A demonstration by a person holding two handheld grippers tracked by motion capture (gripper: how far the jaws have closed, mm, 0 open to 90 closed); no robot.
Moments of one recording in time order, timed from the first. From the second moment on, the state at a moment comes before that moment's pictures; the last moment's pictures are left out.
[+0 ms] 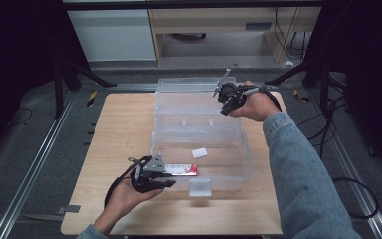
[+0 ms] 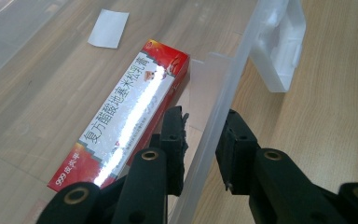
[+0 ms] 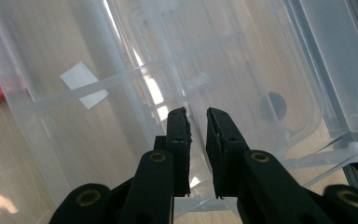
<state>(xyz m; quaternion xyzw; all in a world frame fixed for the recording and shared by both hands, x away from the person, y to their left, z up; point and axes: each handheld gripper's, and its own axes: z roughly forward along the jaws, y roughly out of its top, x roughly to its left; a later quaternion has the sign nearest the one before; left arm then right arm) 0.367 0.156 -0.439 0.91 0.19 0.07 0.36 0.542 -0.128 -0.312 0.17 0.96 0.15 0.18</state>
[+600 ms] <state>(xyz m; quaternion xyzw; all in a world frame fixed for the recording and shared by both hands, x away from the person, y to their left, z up) 0.367 0.157 -0.439 0.91 0.19 0.07 0.36 0.540 -0.125 -0.310 0.17 0.96 0.14 0.17</state>
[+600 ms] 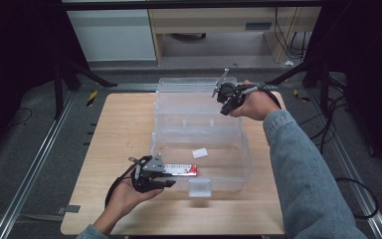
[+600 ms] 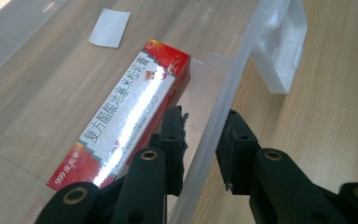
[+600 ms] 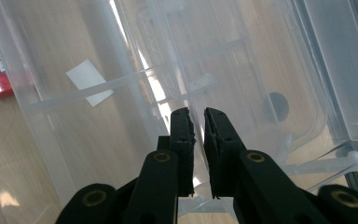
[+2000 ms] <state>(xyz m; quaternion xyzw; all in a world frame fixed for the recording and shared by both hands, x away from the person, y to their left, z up) 0.367 0.156 -0.439 0.91 0.19 0.08 0.36 0.521 -0.114 -0.298 0.14 0.97 0.14 0.16</state>
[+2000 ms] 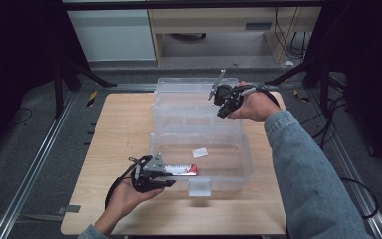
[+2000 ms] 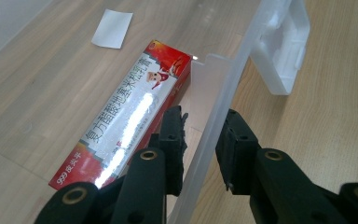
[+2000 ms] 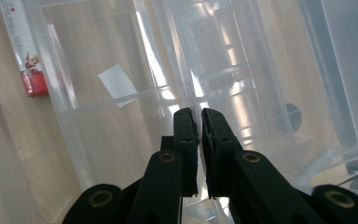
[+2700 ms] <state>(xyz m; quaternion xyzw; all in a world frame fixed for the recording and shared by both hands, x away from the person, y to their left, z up) 0.370 0.152 -0.438 0.91 0.19 0.08 0.36 0.486 -0.119 -0.289 0.11 0.97 0.15 0.17</state>
